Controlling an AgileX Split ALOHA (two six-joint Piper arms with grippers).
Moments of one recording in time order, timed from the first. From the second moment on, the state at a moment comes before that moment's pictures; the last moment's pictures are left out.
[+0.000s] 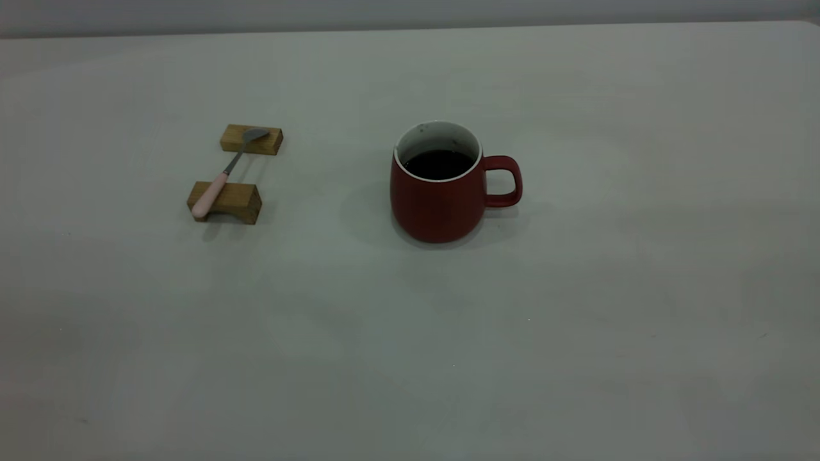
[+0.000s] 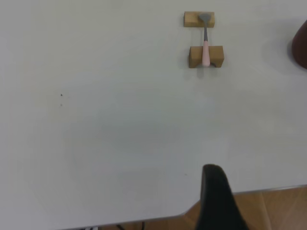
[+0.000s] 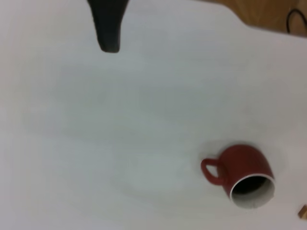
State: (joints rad) left arm -0.05 -0.02 -0.49 -0.04 1.13 0.04; right arm 0.08 0.04 -0.47 0.08 1.13 -0.12
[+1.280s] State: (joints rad) left arm -0.05 0.05 -0.52 -0.03 1.08 -0.06; right arm 0.07 0.02 -0.47 0.08 1.13 -0.12
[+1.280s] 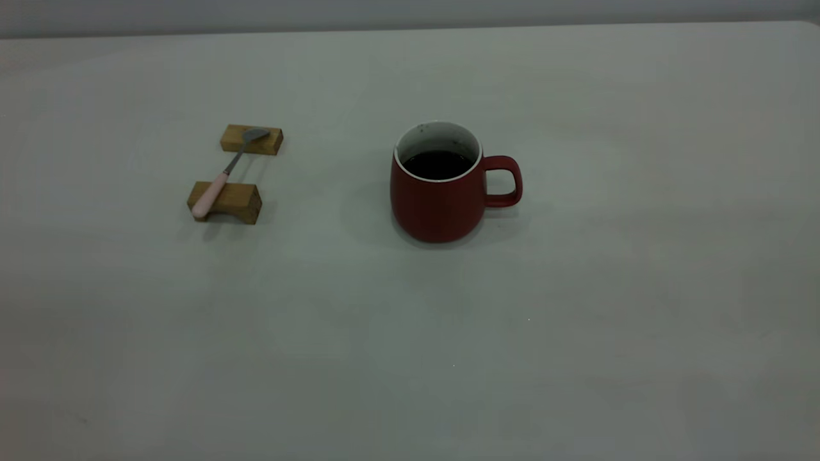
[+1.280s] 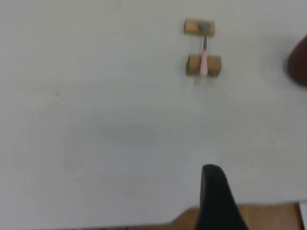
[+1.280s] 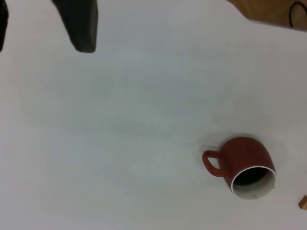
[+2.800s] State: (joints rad) left arm -0.17 2.09 -1.18 -0.20 0.49 0.09; right arm 0.07 0.02 -0.47 0.08 1.13 -0.12
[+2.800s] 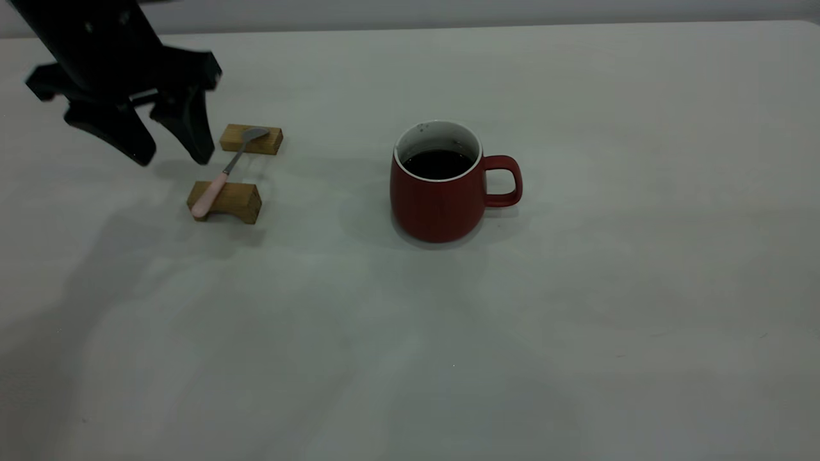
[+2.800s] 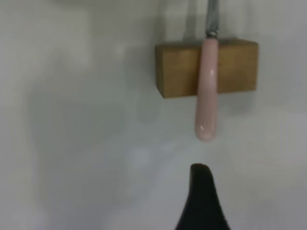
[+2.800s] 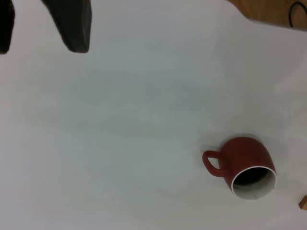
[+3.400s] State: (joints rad) left arm -0.17 2.27 -1.24 -0.20 0.39 0.10; right arm 0.07 0.02 -0.47 0.08 1.13 -0.12
